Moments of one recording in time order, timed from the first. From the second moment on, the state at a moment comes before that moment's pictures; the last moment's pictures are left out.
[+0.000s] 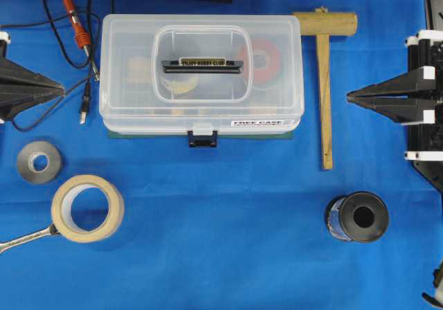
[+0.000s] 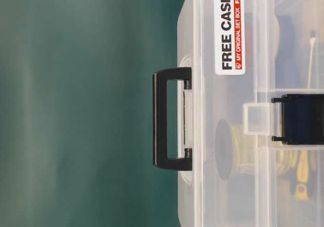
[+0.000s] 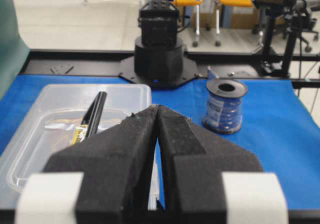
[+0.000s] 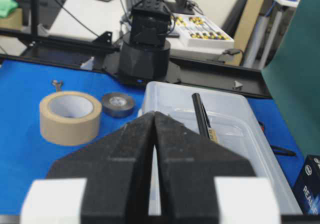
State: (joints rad) left arm 0.00 -0.97 1.18 0.00 -0.29 0.00; right arm 0.00 -0.97 1.19 0.00 -0.29 0.00
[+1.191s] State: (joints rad) left arm 0.17 -0.84 1.14 -0.04 0.37 -0.03; right arm -0.24 -0.71 1.08 0.01 0.36 0.10
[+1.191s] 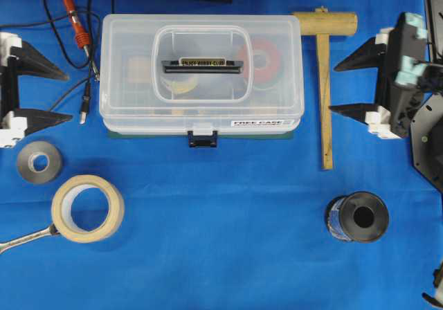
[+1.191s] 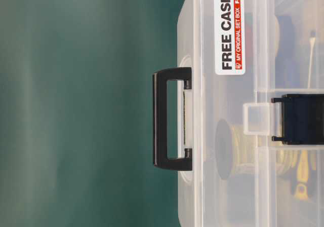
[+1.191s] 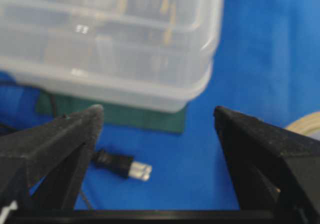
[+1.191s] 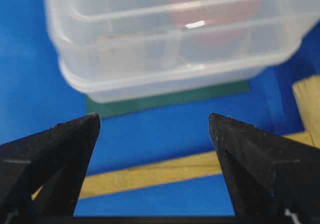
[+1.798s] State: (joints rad) left arm 0.22 -0.52 1.05 -0.04 0.28 0.08; right arm -0.27 -0.42 0.93 -0.01 0.37 0.09
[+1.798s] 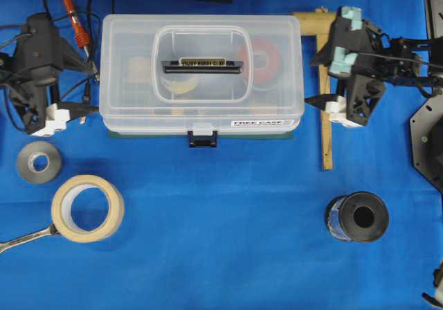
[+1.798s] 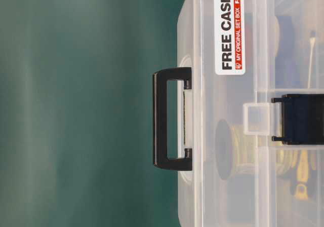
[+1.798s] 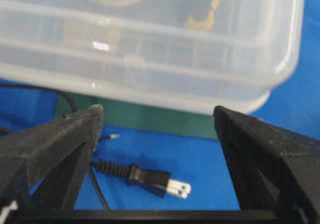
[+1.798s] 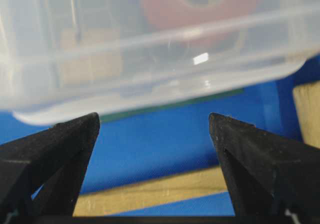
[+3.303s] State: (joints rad) left arm 0.33 -0.68 1.03 -0.03 0.25 0.08; right arm -0.33 -0.55 0.88 -0.04 0.38 0.09
